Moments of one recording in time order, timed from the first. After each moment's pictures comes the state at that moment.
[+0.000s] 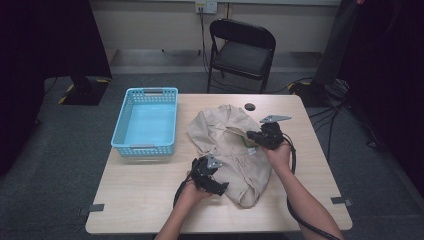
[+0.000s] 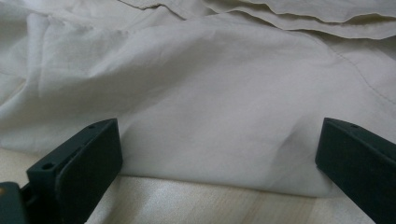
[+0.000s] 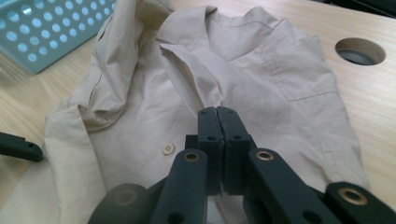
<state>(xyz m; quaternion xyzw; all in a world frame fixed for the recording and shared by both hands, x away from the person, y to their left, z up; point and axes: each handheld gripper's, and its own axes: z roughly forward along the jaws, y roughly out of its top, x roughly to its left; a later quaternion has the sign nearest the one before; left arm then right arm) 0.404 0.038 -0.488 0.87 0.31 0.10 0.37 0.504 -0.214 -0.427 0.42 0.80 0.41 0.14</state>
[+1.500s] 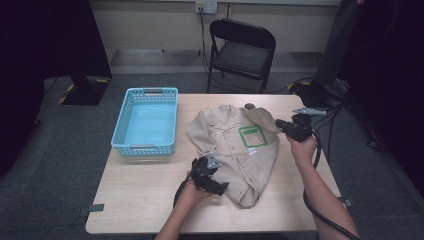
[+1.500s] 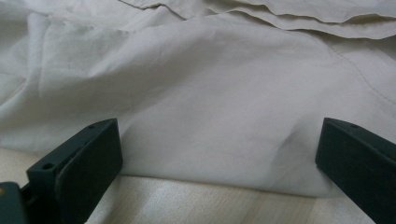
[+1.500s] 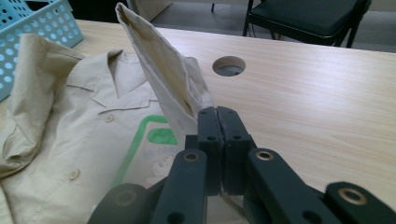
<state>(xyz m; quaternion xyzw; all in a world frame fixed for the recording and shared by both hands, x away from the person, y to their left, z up) 0.404 0.038 -0.488 0.87 0.31 0.10 0.36 0.515 -0.298 -0.407 0.51 0.72 0.42 0.21</state>
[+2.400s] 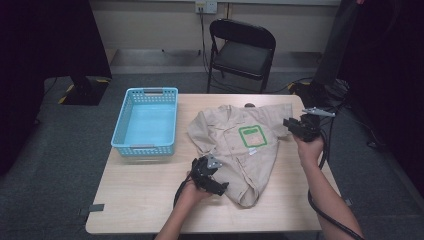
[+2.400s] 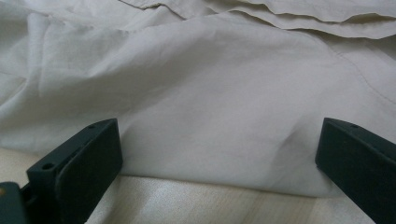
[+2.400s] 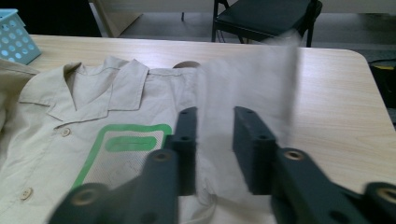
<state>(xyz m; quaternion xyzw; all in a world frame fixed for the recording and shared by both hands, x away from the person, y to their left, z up) 0.404 0.038 -0.488 0.87 0.31 0.10 0.37 0.516 -0.322 -0.410 0.54 0.69 0.41 0.24</state>
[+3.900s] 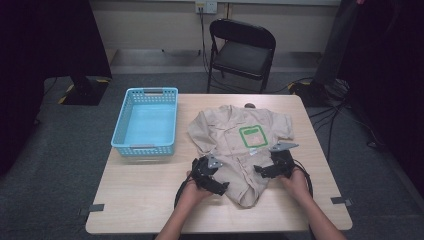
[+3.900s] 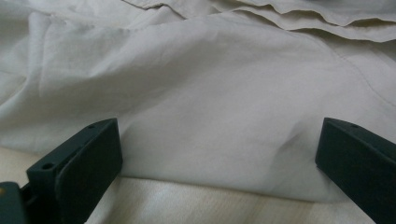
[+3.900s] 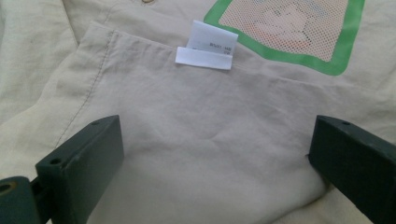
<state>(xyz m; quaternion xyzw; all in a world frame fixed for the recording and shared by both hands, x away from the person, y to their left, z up) 0.405 0.036 -0.488 0.87 0.31 0.10 0.36 0.445 -0.255 -0.487 0.41 0.84 0.34 0.15</state>
